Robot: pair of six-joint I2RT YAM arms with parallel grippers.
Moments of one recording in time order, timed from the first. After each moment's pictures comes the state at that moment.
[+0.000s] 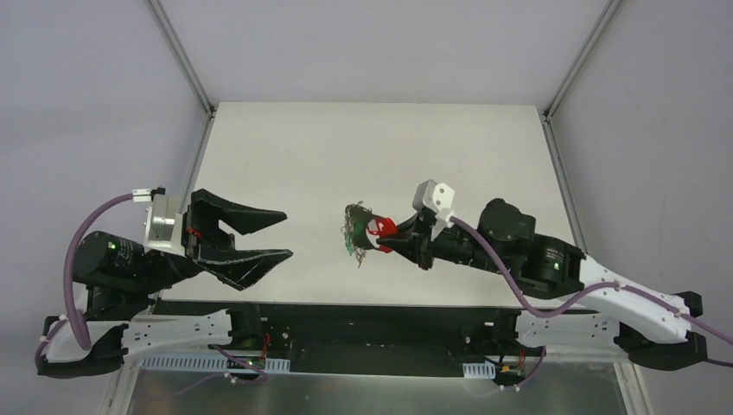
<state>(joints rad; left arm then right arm) -1.26 0.46 1.16 -0.33 0.03 -0.13 1.30 0.87 1.16 -0.36 -0.02 -0.01</state>
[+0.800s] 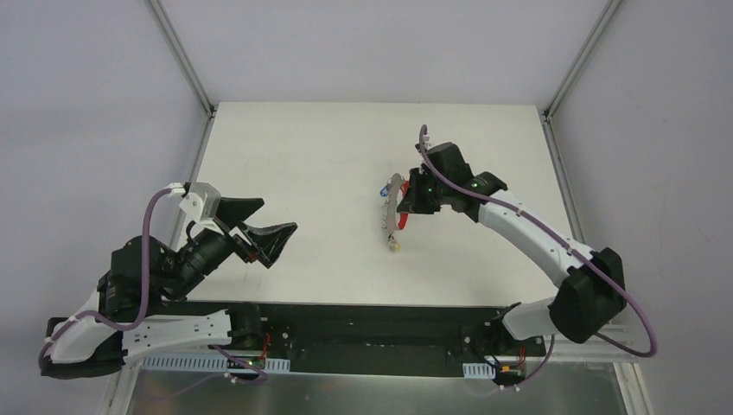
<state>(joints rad) -1.26 0.40 1.06 -0.57 -0.58 -0.16 0.64 1.36 1.17 -0.63 -0.17 0.52</state>
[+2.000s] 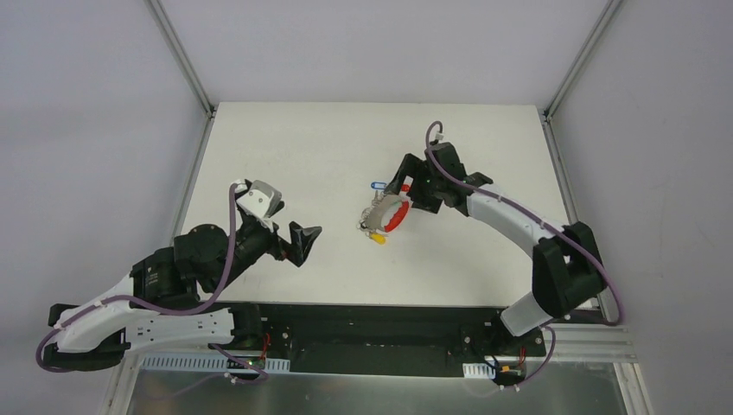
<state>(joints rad) -1.26 0.57 1.04 -0.64 -0.64 -0.12 0.54 1.60 1.09 -0.32 -0.13 0.85</state>
